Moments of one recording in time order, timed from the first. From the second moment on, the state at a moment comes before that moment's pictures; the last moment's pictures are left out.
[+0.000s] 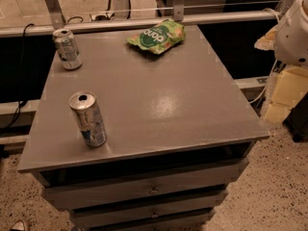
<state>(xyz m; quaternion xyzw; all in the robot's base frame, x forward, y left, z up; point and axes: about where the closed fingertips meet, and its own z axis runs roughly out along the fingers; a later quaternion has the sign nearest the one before) 0.438 -0.217 0.976 -0.60 0.78 -0.03 0.16</state>
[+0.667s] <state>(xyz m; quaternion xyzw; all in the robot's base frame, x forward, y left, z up) 0.445 -0.186 0.965 -0.61 0.77 0.00 0.19</state>
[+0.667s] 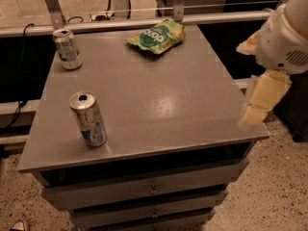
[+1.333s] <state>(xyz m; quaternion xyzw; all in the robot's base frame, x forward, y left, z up) 0.472 -0.021 0.919 -0.63 0.70 0.18 0.29</state>
